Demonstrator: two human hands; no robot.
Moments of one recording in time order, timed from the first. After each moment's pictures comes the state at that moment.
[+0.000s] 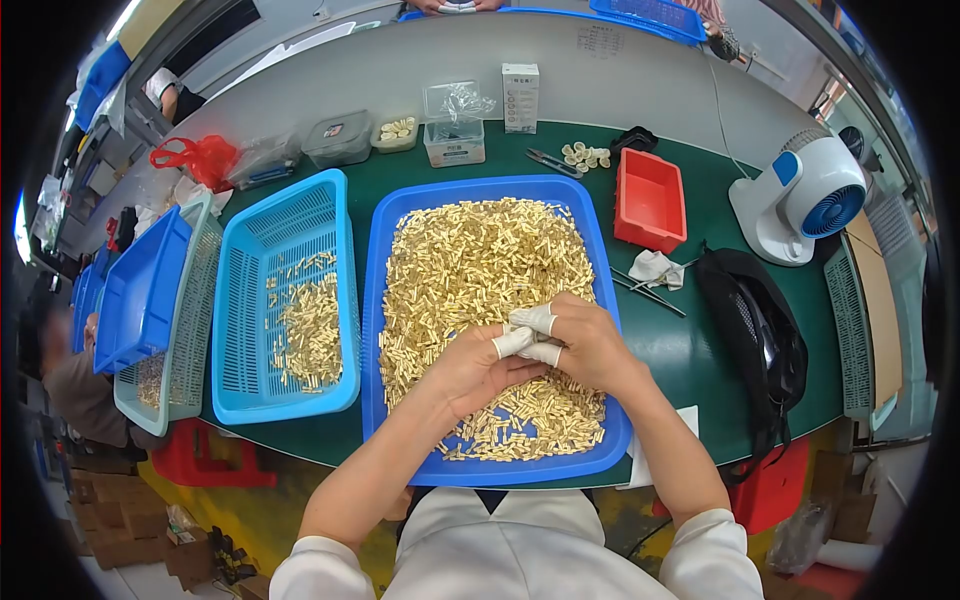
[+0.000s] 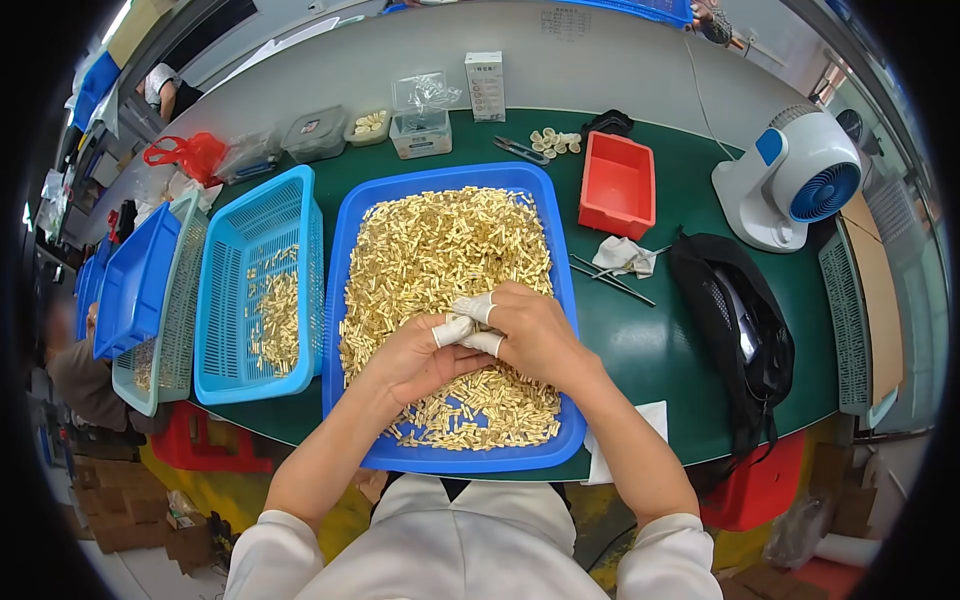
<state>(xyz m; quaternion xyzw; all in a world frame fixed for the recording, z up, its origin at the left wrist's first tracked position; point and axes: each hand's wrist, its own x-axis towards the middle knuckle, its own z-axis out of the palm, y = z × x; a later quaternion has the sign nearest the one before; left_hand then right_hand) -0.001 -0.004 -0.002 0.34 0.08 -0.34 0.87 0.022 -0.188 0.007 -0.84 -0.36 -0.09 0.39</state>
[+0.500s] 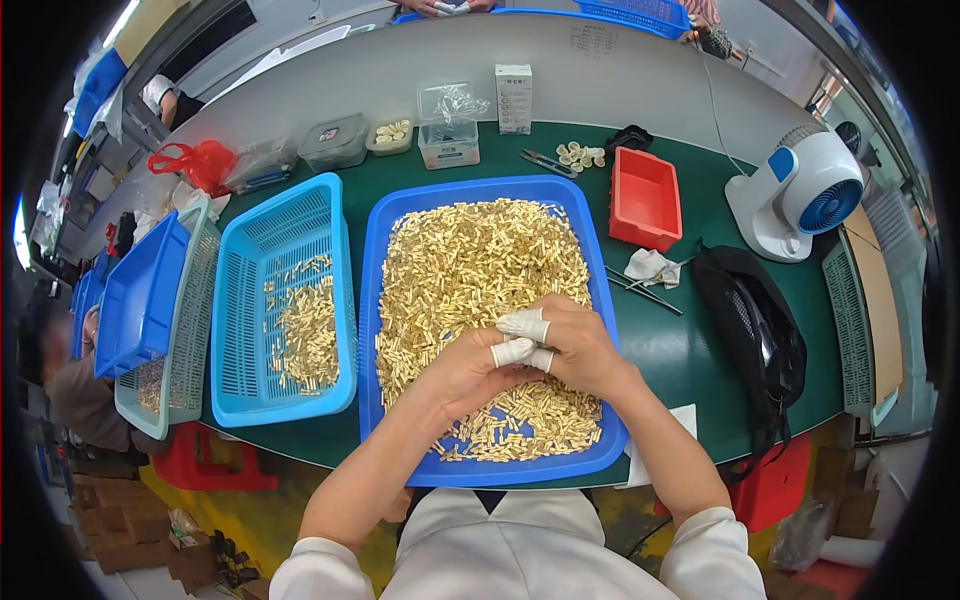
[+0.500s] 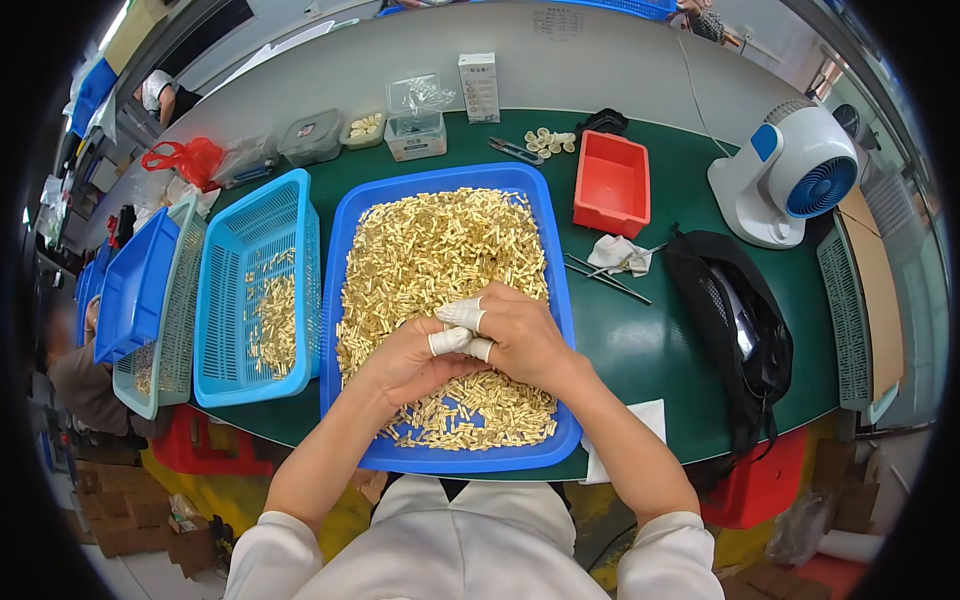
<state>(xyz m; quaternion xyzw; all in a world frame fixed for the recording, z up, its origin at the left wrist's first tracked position) -0.005 -0.003 -0.001 0.38 0.04 -0.35 0.86 0.021 -0.184 0.001 -0.81 -0.39 -0.12 0.42</state>
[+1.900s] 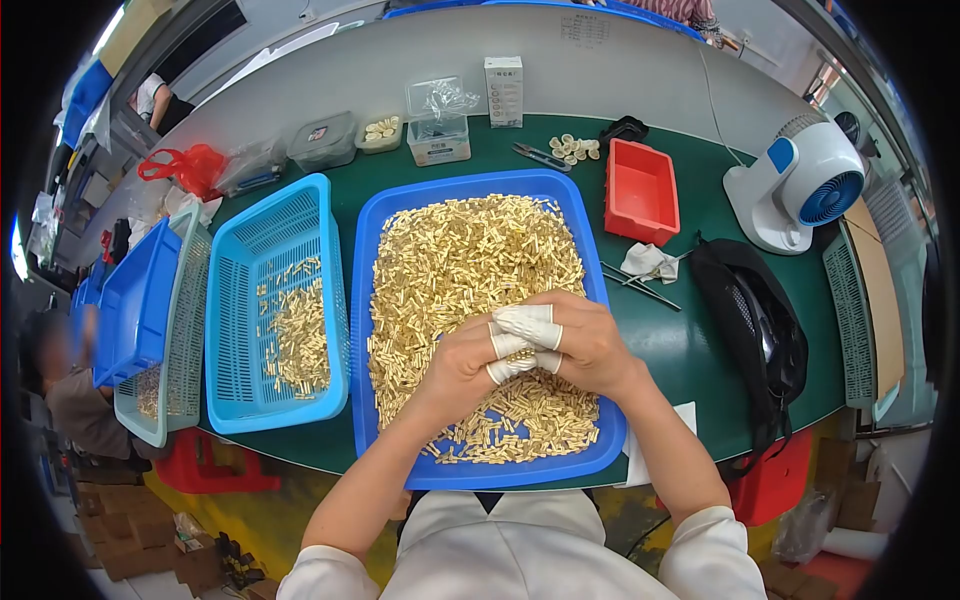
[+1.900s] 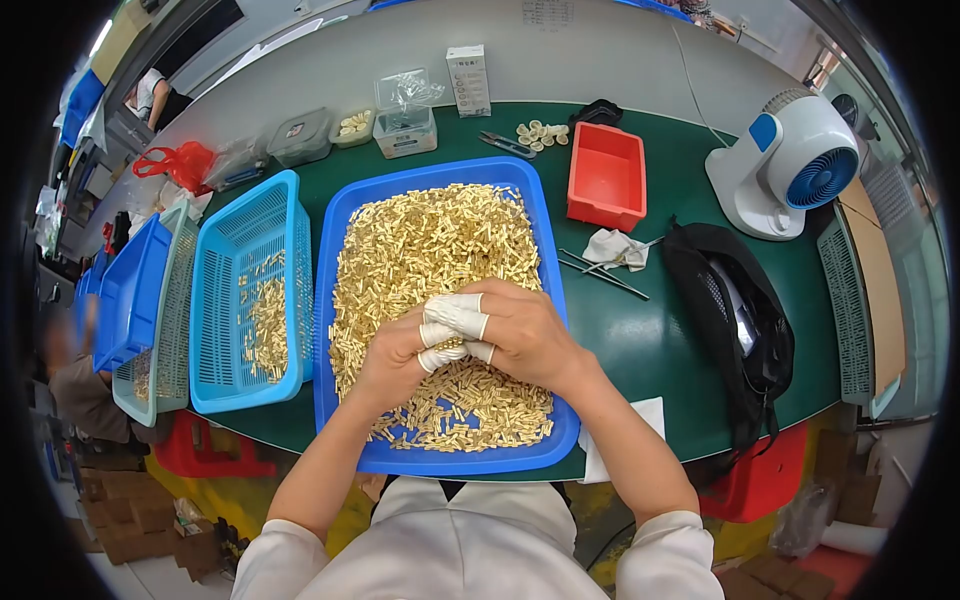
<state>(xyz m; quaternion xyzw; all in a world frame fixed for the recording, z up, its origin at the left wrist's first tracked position) -0.006 0.001 0.013 0.79 -0.30 0.04 0.53 0.024 -0.191 0.015 -0.76 -0.44 -0.19 0.44</state>
